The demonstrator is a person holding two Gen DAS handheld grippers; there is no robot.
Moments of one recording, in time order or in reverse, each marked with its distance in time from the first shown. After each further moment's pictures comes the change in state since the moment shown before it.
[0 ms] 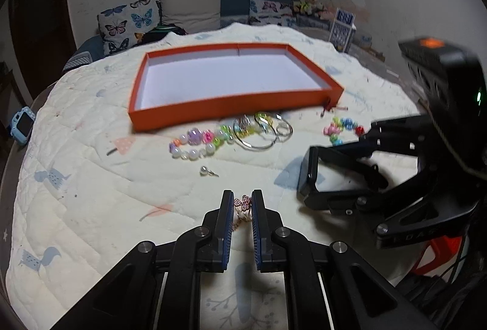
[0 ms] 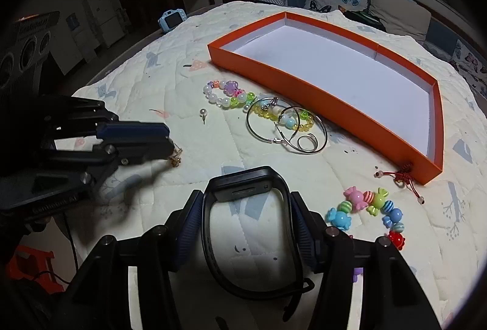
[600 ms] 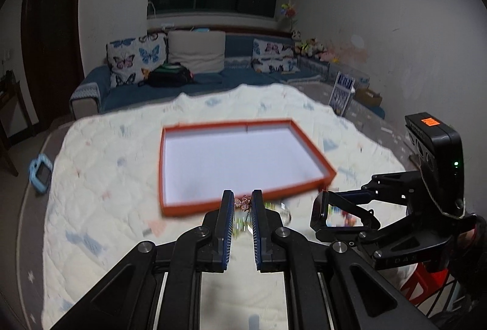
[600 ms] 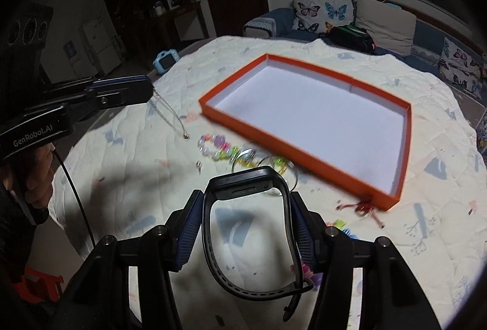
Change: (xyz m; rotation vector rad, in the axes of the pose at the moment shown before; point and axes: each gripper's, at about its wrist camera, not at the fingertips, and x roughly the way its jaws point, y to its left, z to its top) left arm -0.074 0.021 0.090 -0.021 -0.187 -0.010; right arm -0.043 -0.029 0.039 0.083 -0.115 0.006
